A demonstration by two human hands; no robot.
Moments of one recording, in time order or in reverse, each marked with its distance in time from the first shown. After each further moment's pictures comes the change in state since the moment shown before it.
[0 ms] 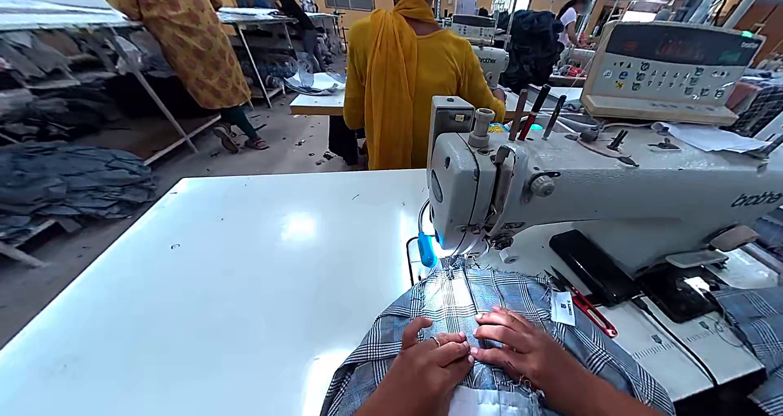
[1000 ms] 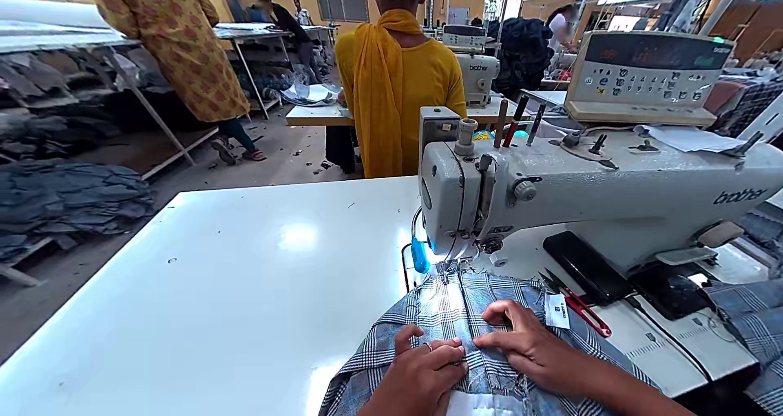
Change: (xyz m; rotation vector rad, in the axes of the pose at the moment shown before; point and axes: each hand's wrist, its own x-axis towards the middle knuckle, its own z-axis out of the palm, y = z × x) left_hand 0.000 0.000 -0.003 0.004 -0.017 -0.015; right_hand 0.006 0.006 -0.029 0.383 -0.294 0.412
